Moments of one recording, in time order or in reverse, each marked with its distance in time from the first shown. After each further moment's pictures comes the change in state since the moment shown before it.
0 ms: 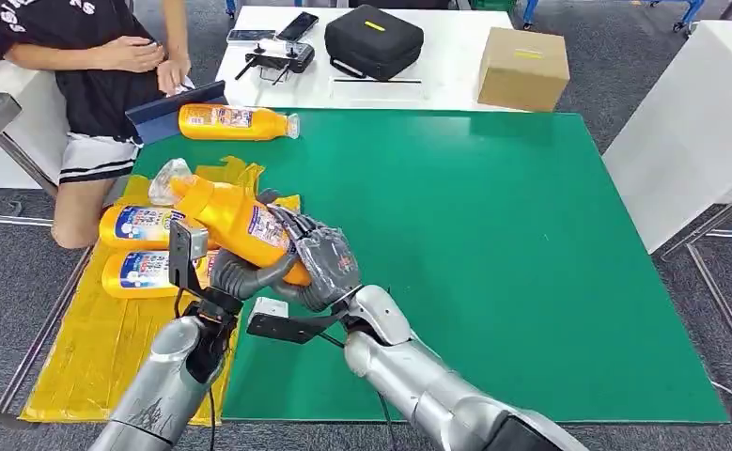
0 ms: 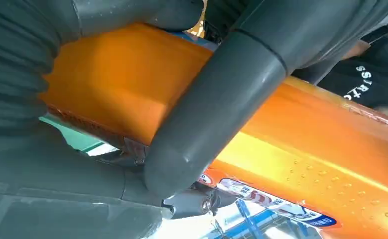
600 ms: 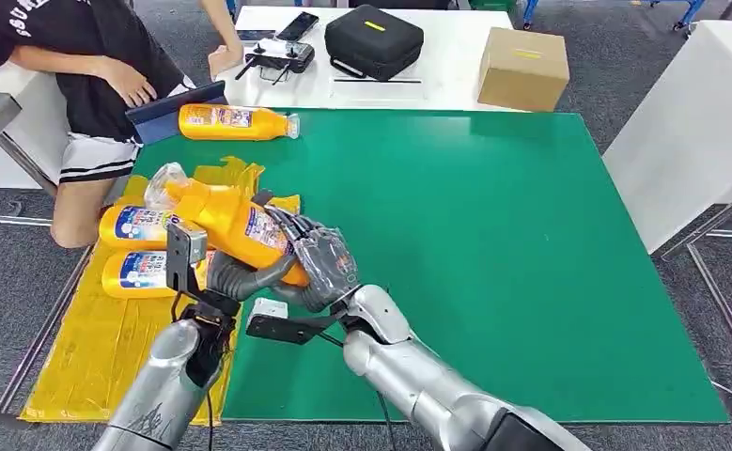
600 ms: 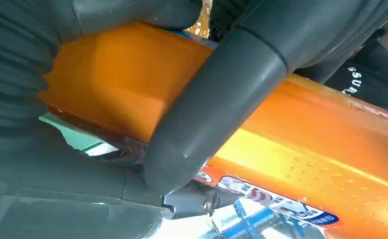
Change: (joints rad) left arm 0.024 0.000 0.016 -0.040 -0.029 0.083 -0.029; right arm -0.012 0.000 0.016 0.026 -0.024 -0.017 -0.012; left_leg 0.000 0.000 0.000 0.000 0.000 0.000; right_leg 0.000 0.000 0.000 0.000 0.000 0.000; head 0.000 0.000
